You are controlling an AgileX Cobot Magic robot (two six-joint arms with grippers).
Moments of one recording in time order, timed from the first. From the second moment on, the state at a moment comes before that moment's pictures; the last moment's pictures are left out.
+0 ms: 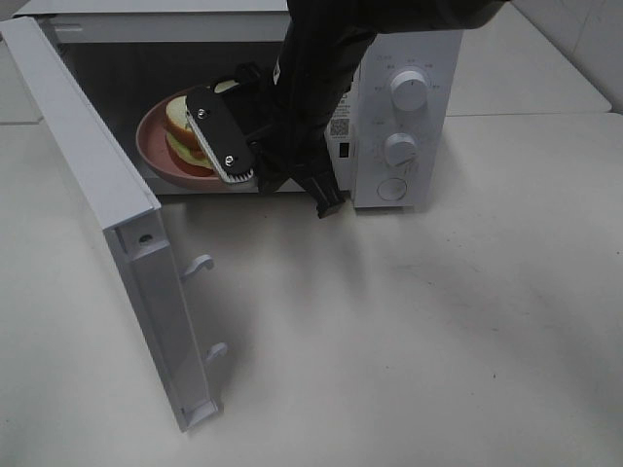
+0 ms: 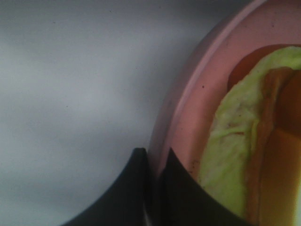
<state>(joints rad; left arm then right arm) 0.16 0.00 -0.51 -0.09 1.08 0.04 0.68 2.08 -1.65 0.01 0.73 -1.46</state>
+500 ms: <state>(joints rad) 0.16 0.00 -0.51 -0.09 1.08 0.04 0.71 1.87 -1.33 -0.03 0.59 -1.46</state>
